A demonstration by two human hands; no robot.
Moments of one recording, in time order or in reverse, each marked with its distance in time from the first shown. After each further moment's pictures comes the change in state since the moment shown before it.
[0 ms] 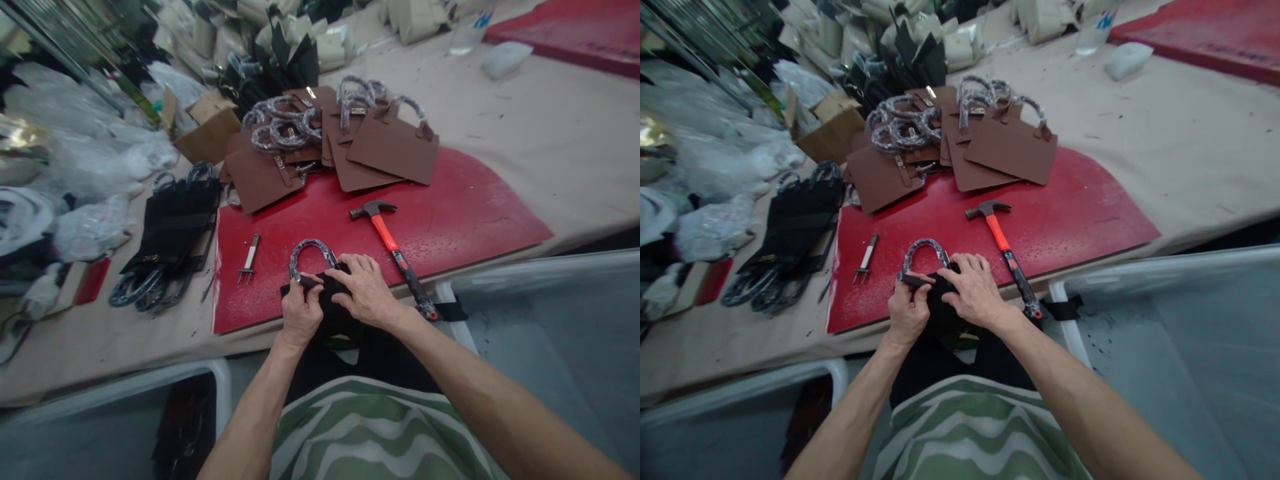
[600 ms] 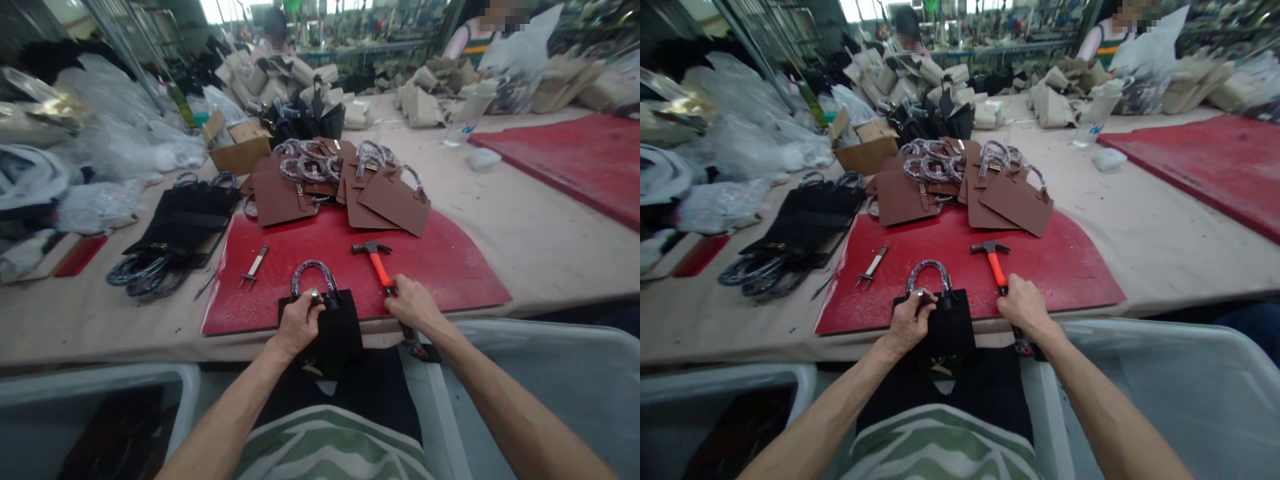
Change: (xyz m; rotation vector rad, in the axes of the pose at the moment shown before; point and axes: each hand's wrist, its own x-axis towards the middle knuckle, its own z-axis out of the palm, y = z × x) left_hand -0.002 -0.009 0.006 -0.146 -0.048 0.059; right_hand -0.003 0.064 -0.077 0.381 -0.050 0.746
